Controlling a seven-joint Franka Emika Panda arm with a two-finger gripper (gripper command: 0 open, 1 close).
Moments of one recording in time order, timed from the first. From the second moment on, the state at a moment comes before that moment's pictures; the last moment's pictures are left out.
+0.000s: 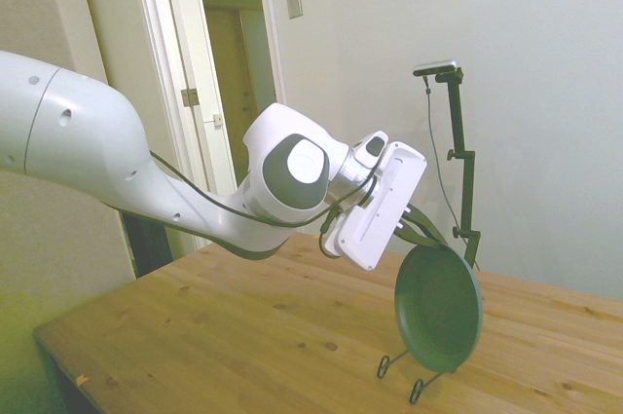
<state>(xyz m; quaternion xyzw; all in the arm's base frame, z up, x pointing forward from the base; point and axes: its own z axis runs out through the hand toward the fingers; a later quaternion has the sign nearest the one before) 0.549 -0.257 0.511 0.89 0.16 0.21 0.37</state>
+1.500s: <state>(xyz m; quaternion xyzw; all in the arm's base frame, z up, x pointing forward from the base) 0.561 -0.243 0.473 0.87 0.23 0.18 0.40</state>
